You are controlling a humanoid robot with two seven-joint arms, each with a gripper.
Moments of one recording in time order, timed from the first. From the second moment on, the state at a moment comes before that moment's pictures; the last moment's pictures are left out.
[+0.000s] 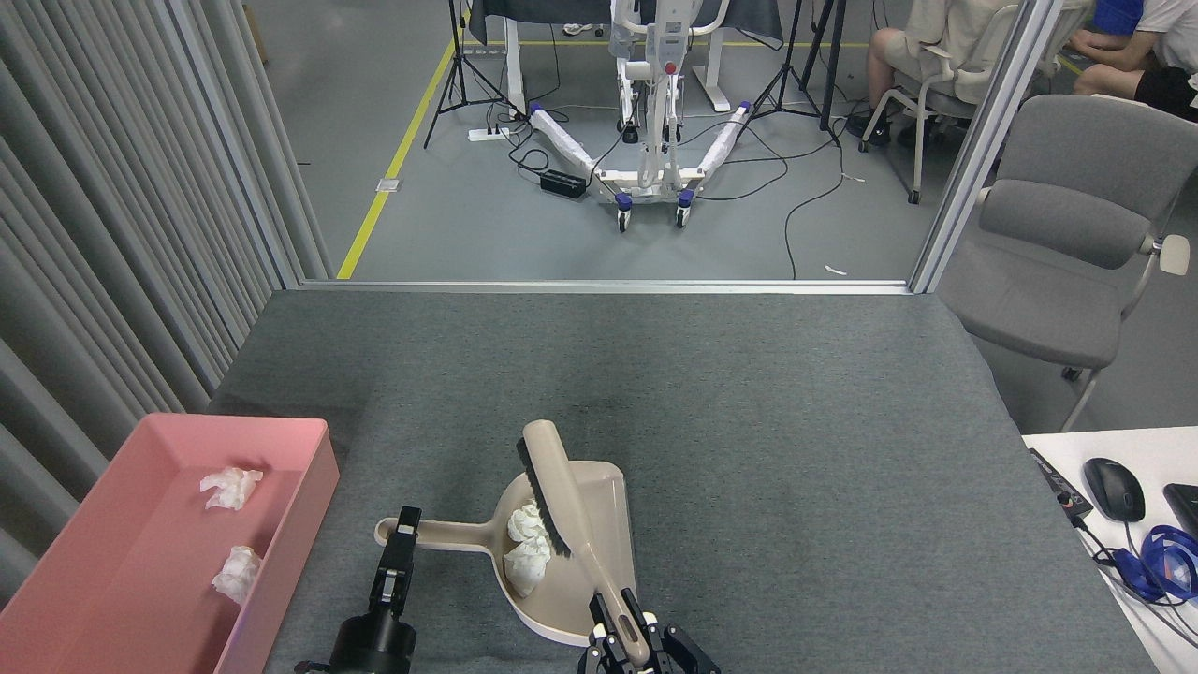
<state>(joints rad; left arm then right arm) -0.15 0.10 -0.26 -1.02 -0.10 -0.45 0.26 0.23 0.12 0.48 -1.63 1.43 0.06 -0.21</state>
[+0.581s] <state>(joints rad) -0.14 0.10 -0.26 -1.07 -0.06 -0.45 0.26 0.24 0.00 0.17 -1.63 1.41 0.06 -0.20</state>
